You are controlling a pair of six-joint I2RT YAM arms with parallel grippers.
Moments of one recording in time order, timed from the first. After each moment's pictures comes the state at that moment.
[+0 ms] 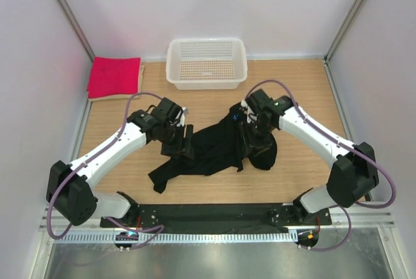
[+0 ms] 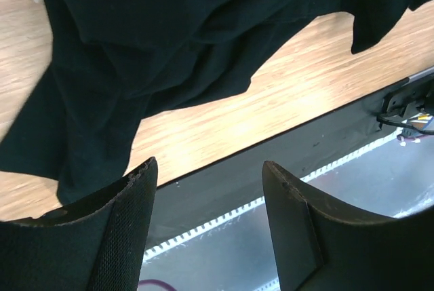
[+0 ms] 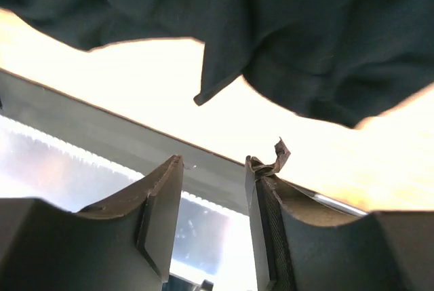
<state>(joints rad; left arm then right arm) -0.61 1.32 1.08 -0.91 0.25 -0.52 0.52 1.48 1.23 -1.10 -0.22 0.34</state>
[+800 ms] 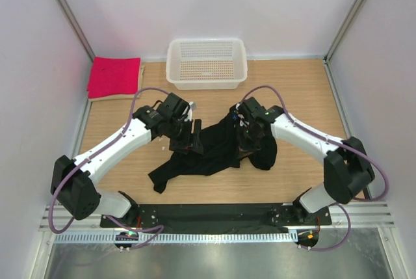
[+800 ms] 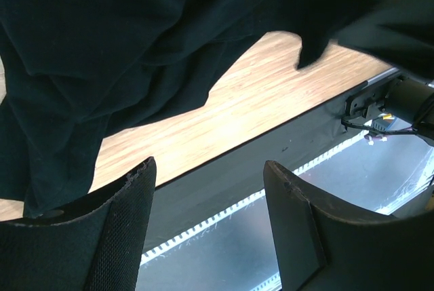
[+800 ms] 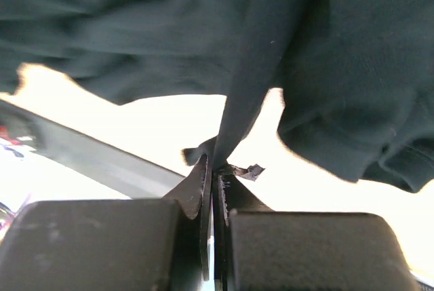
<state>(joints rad) -0.66 1.38 1.16 -0.87 0.28 -0.58 0.60 1.52 1.04 -0.80 -0.25 0.52</state>
